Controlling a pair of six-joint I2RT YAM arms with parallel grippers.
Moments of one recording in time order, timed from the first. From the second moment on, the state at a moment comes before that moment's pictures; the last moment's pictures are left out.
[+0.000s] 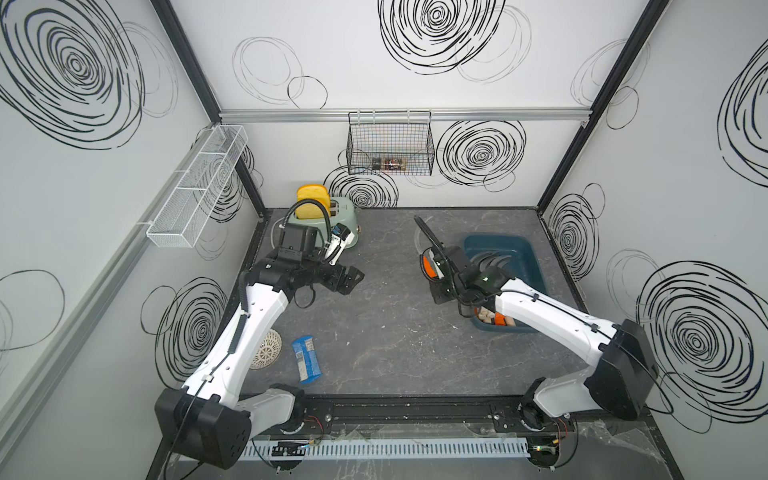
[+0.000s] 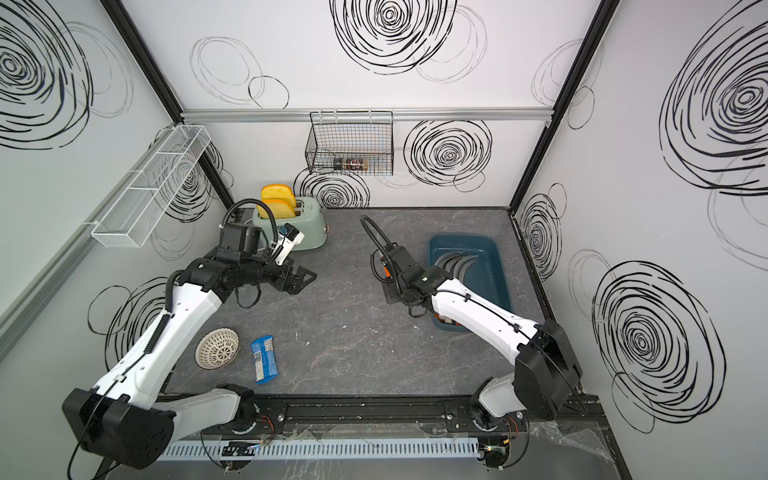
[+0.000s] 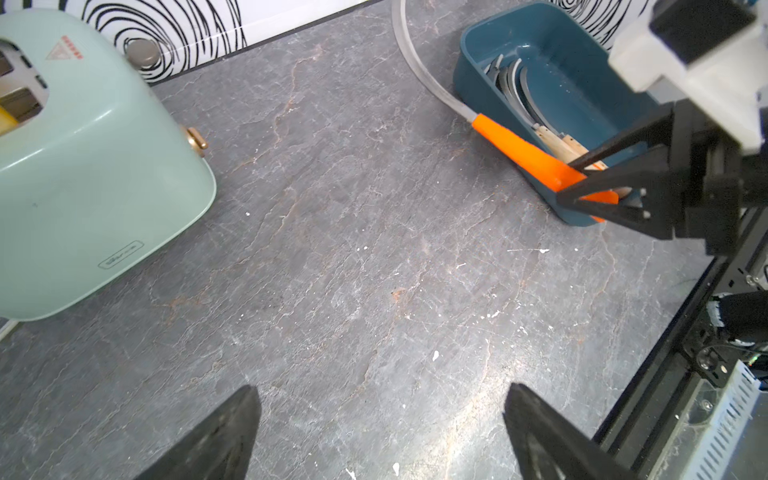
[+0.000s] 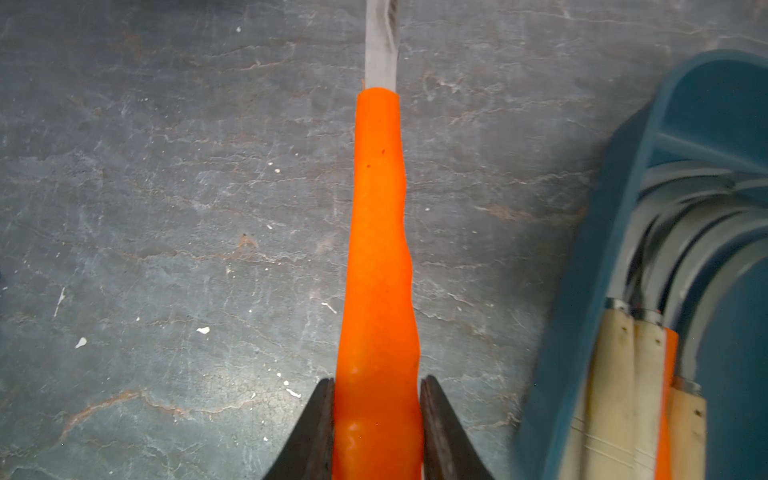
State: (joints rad) left arm -0.22 1.23 1.21 -0.82 0.41 0.20; right arm 0.73 1.41 1.11 -0.65 0.20 0.34
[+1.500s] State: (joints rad) left arm -0.43 1.49 1.43 -0.77 0.41 0.24; right arm 0.26 1.26 0.86 -0.77 -0.02 0.38
